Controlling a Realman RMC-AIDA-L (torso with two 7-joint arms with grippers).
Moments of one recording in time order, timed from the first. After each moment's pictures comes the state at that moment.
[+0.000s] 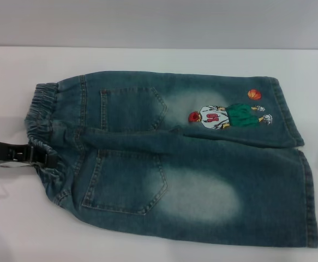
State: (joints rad) left arm -0.58 -1.95 0.67 0.73 2.44 1.53 -2.32; right arm 0.75 1.78 -1.23 -0.49 -2.38 -1.82 1.89
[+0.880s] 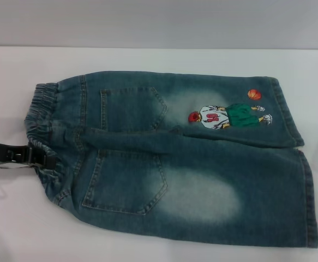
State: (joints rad) left arm -0.58 -1.95 0.67 0.73 2.44 1.54 -2.32; right arm 0.74 1.81 -1.22 -0.52 -2.43 -1.78 1.92
